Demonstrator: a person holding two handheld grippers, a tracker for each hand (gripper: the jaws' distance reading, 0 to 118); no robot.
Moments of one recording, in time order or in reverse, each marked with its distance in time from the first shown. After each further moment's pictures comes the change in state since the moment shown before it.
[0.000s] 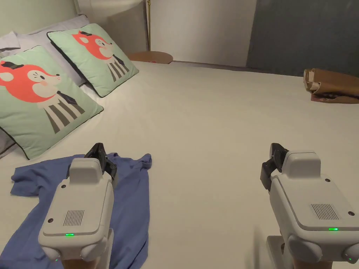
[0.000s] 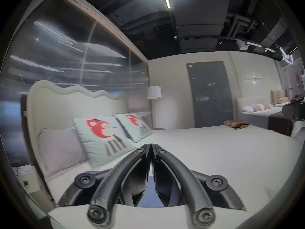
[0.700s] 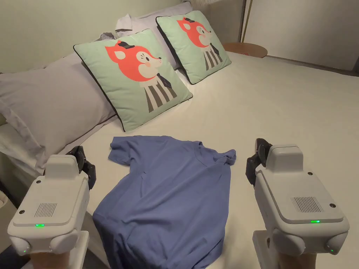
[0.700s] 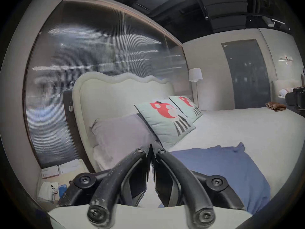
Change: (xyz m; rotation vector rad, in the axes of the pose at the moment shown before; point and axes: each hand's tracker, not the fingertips) left arm -0.182 -0.016 0.044 -0.167 0.324 -0.050; right arm -0.169 0.007 -0.044 -0.007 0.364 0.001
